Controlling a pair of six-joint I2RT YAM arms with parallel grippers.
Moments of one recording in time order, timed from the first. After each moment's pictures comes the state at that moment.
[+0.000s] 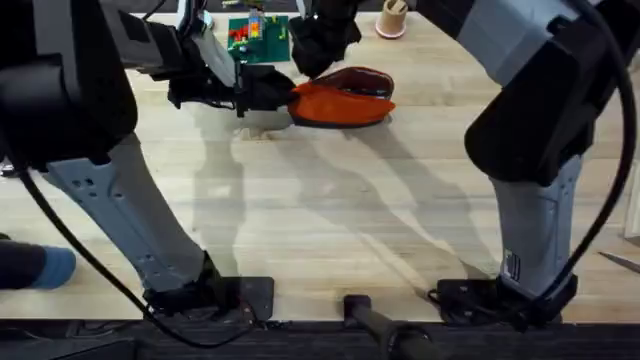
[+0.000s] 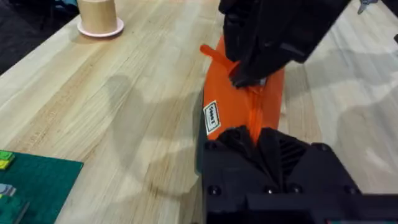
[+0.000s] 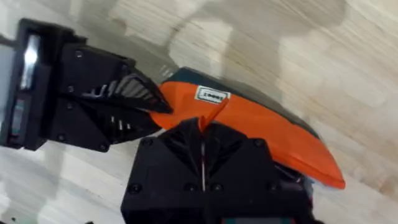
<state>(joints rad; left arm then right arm) 0.17 2.12 1.29 -0.74 1.37 1.44 0.62 2.31 2.31 -1.23 -0.02 0.16</state>
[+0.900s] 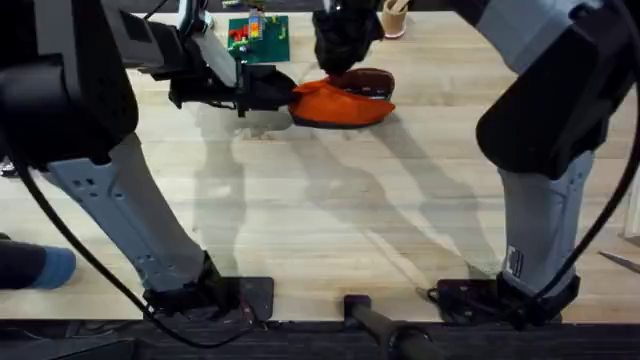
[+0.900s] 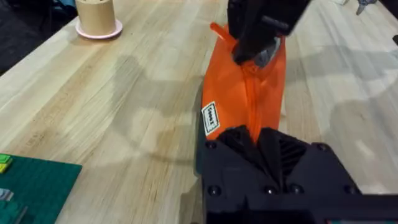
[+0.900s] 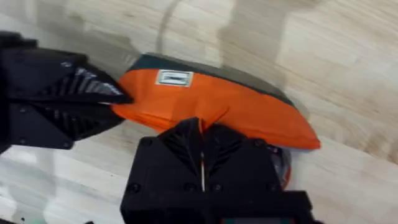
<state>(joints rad) 0.16 2.12 1.29 -0.74 1.37 1.44 0.55 2.30 2.32 -1.33 -0.01 0.24</state>
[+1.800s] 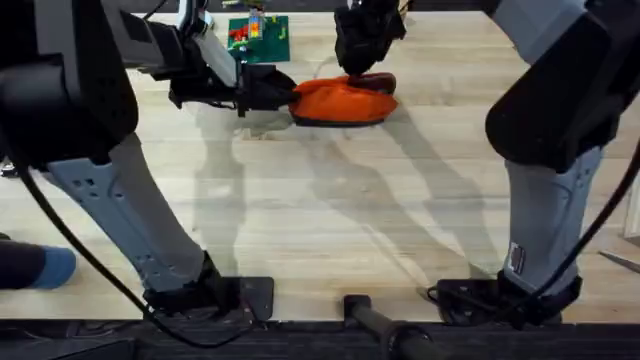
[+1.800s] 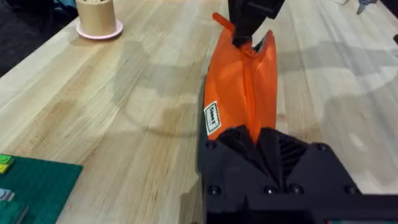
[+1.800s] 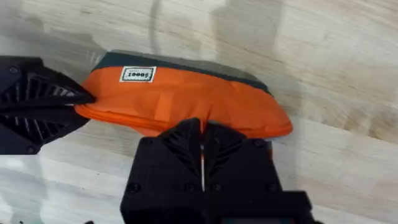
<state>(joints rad) 0.16 2.12 1.29 -0.73 1.37 1.44 0.48 2.30 2.32 -1.40 0.00 0.27</state>
